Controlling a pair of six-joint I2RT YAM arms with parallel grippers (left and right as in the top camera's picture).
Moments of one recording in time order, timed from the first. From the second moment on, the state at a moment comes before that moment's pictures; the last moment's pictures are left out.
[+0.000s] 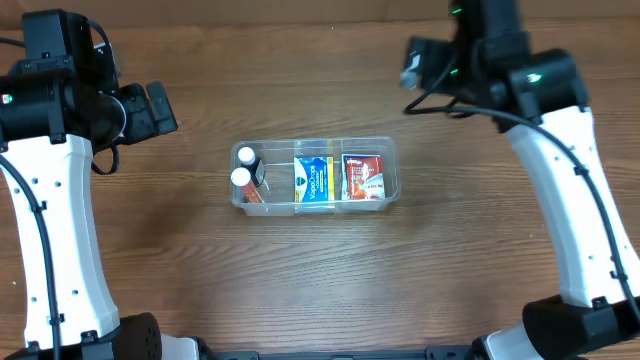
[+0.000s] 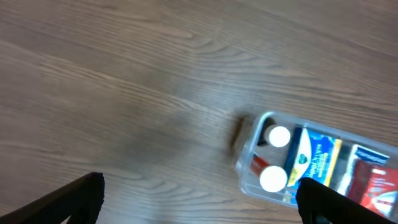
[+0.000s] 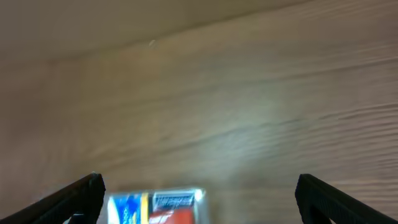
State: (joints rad) left arm 0.15 1.62 1.95 -1.46 0.05 -0.21; right arm 0.25 1.70 1.93 -1.09 0.08 0.41
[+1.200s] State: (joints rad) left arm -0.08 0.67 1.09 -1.21 0.05 -0.04; right arm 0.11 0.88 0.90 -1.04 0.10 0.44
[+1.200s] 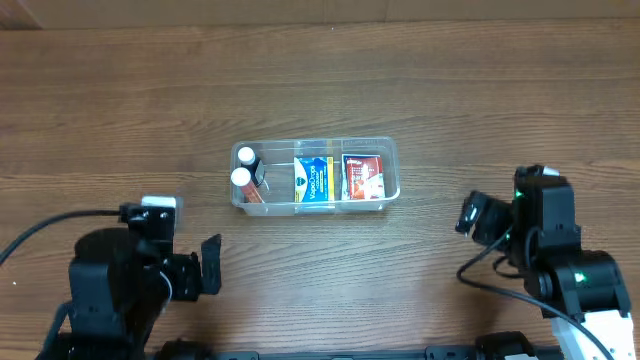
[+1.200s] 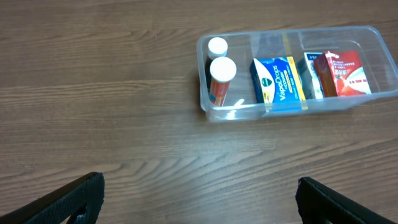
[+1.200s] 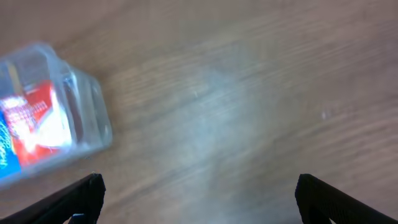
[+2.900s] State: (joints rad) left arm -0.08 0.67 1.08 -1.21 0.05 -0.04; right arm 0.11 0.05 0.16 -0.15 -0.28 -0.08
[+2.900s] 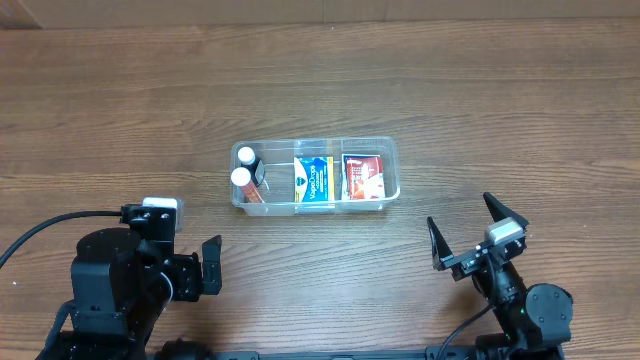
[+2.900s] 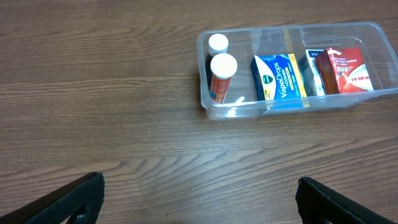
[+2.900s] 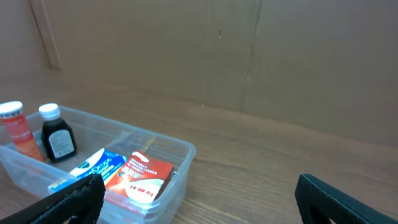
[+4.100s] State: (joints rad) left arm -0.08 0.67 1.09 -1.21 0.05 -0.04; right arm 0.11 0.01 0.04 -0.10 -0.11 -0.01
